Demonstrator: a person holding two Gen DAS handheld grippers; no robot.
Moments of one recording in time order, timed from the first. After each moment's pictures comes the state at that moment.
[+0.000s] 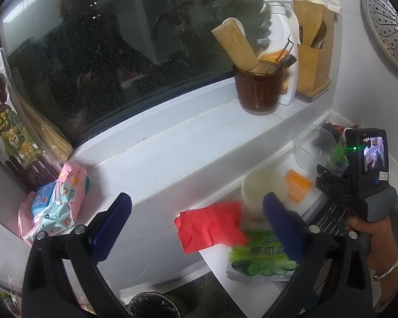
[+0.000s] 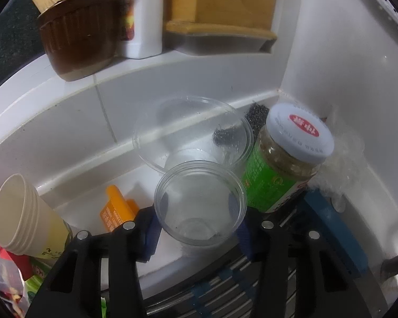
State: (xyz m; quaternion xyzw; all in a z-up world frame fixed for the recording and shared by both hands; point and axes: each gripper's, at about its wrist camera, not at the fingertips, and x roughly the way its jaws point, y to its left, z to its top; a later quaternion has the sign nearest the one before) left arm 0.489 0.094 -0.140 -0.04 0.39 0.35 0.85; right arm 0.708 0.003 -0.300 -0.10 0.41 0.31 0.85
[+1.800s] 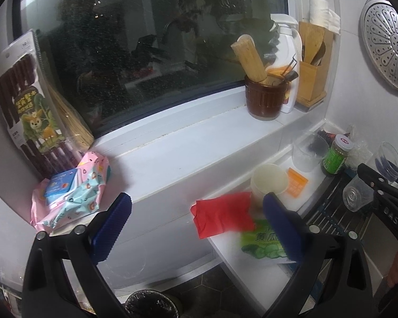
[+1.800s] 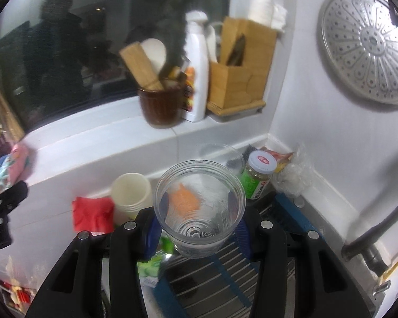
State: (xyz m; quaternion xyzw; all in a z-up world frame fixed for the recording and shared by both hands) left arm 0.425 0.095 -0.114 -0.06 0.36 0.35 0.86; right arm 0.559 -0.070 -0.148 -0.09 0.32 0.35 0.88
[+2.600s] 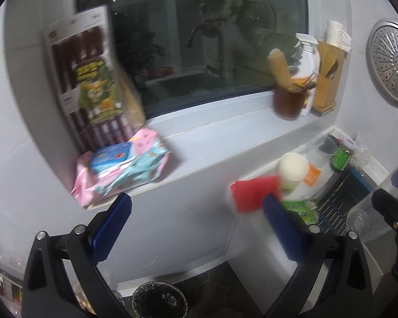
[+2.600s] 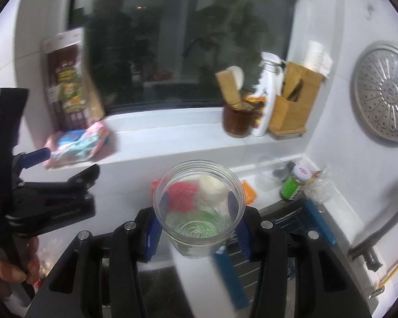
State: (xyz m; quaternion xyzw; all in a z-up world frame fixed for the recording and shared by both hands) left arm 0.313 0.111 -0.103 -0.08 0.34 0.38 0.86; right arm 0.394 -0.061 -0.092 -0.13 0.28 0.44 0.84
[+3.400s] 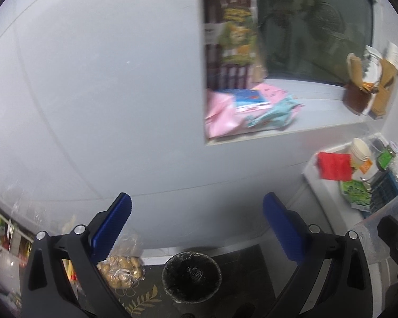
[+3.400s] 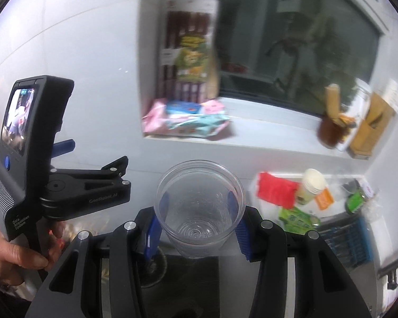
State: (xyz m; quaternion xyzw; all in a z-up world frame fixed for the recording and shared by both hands) left arm 0.137 0.179 -0.132 -0.15 0.35 0.48 0.79; right arm 0.227 0.022 -0.099 -0.20 0.26 0.57 0.76
